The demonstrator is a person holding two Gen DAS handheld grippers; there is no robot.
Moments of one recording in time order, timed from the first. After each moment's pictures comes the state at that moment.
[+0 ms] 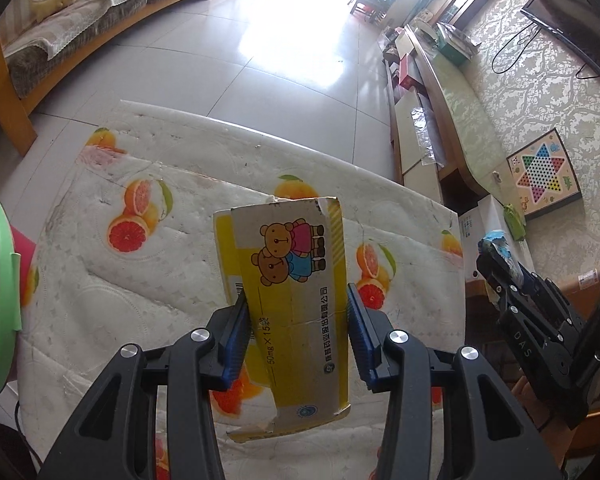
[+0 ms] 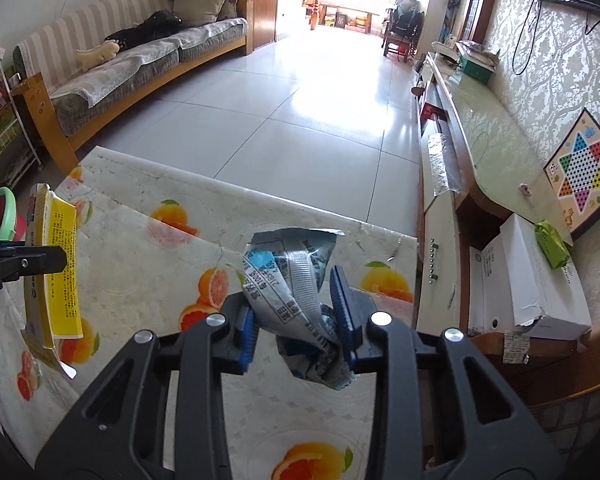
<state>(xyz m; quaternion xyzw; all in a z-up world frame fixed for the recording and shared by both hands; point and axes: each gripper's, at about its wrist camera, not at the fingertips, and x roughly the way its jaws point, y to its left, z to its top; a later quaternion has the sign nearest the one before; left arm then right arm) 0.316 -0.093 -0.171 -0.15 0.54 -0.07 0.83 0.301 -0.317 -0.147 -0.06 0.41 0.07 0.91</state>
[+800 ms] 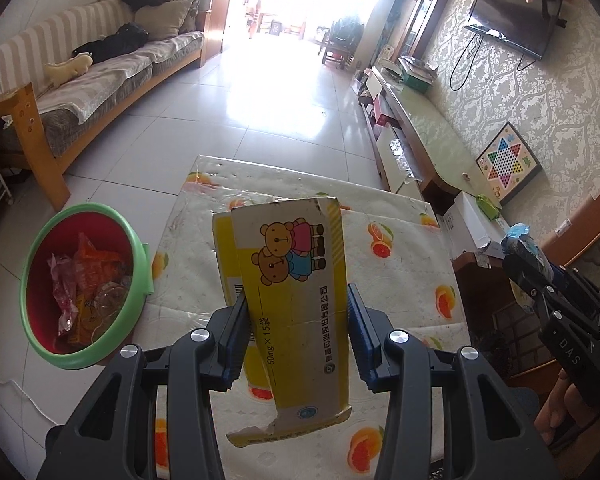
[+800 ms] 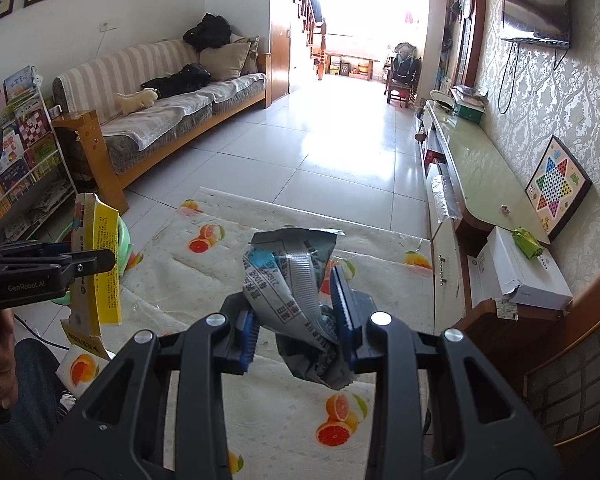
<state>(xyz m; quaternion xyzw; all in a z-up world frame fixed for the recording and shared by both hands) 0.151 0.006 -0.076 -0.08 0.44 -0.09 0.89 0.130 -0.217 -0.047 -0.04 0.35 0.09 0.93</state>
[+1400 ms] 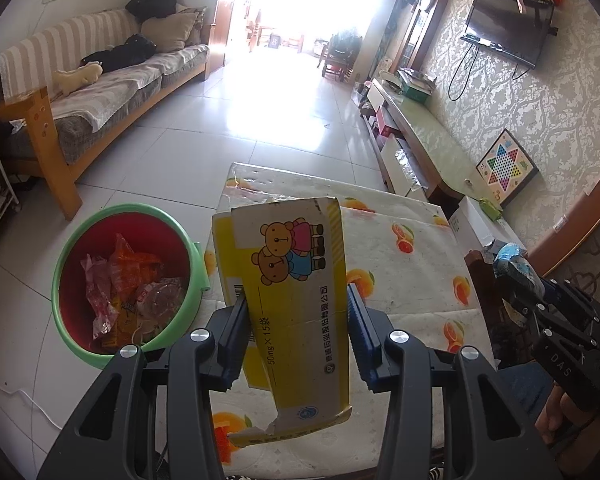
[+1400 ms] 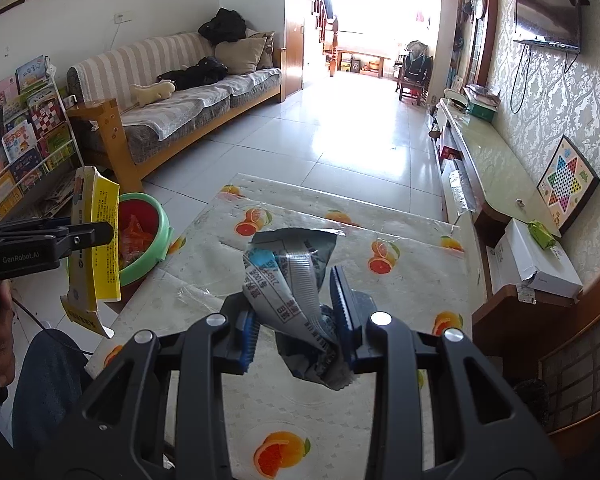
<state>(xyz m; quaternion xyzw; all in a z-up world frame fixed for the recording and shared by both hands) 0.120 0.080 -0.074 -0.08 0.42 -0.09 0.90 0.099 -0.152 -0.060 -0.05 0.35 0.11 0.93</state>
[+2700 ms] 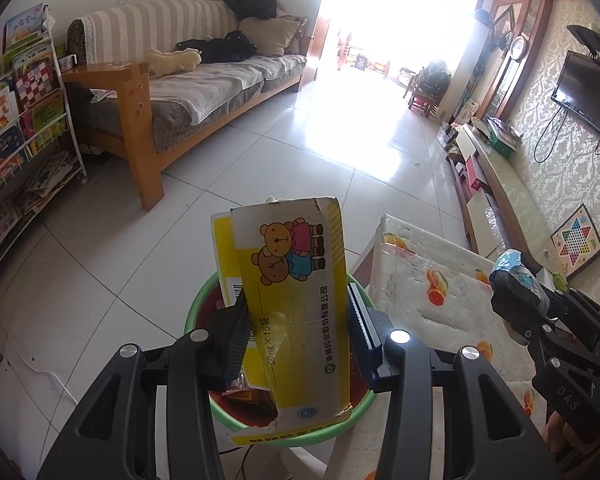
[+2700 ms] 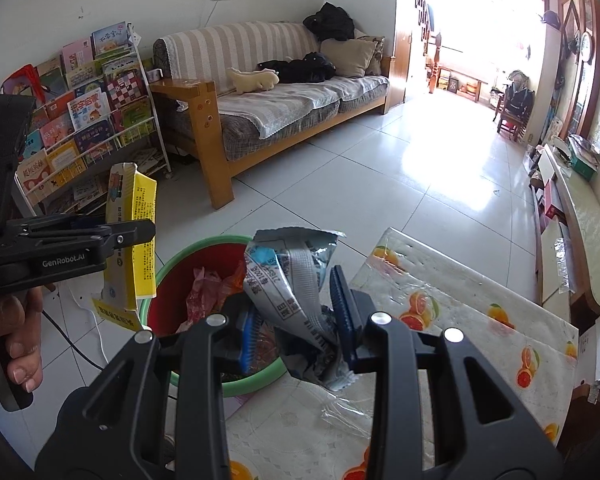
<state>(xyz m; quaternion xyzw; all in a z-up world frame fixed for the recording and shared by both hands) 0.183 0.275 -0.082 -0.13 0.40 0.05 0.90 0.192 0.063 -0.062 -0.09 0.34 0.27 0.90</state>
